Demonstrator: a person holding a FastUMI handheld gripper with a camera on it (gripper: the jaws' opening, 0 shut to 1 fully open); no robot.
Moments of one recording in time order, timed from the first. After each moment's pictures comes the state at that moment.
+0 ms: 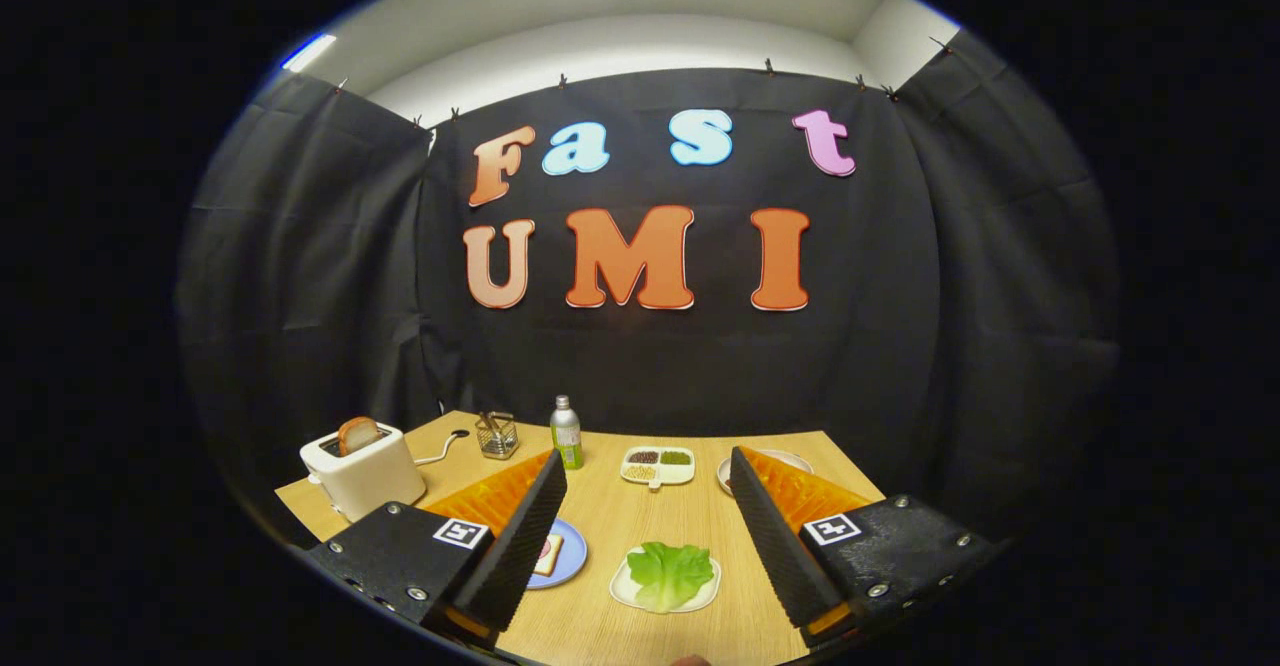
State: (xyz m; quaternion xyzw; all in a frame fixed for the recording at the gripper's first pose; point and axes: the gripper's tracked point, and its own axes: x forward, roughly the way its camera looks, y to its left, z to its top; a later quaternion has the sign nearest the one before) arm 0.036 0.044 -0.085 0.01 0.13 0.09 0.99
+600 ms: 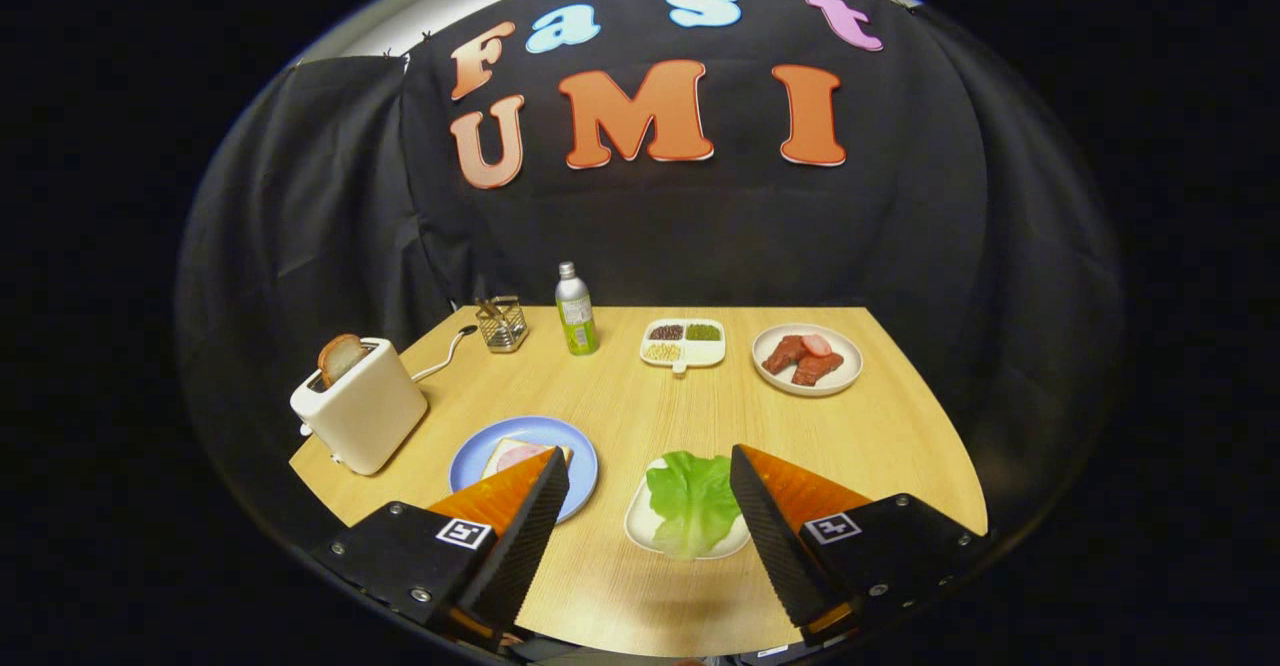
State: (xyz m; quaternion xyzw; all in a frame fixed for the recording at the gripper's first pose) arm 0.058 0.057 -0.202 0.02 0.33 0.12 0.94
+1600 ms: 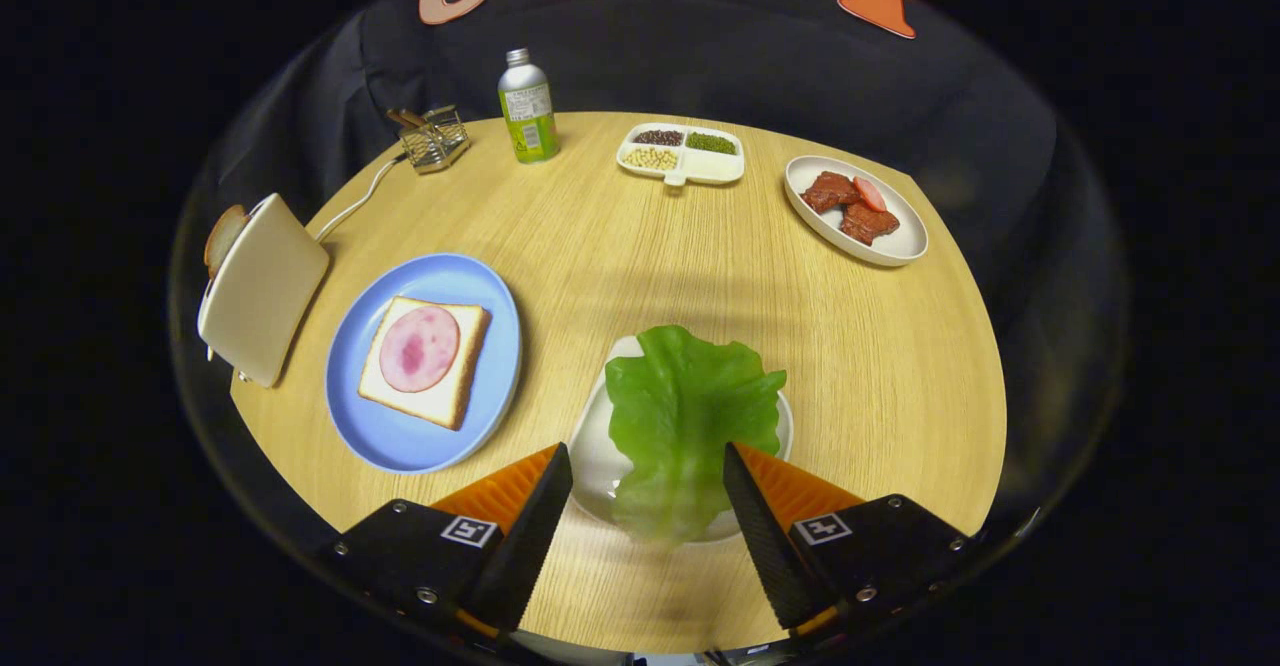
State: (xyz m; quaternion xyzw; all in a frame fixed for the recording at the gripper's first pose) arm 0.077 0.047 -0.359 -0.07 0.56 0.10 0.82
